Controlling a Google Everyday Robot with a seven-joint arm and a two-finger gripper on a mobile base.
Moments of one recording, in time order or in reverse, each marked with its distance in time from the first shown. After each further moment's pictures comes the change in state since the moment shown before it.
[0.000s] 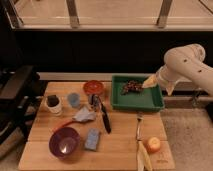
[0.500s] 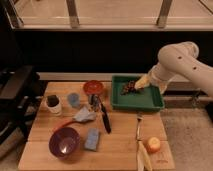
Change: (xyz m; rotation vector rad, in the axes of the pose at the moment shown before) arm 0.023 0.061 -0.007 -0.071 0.053 -0.144
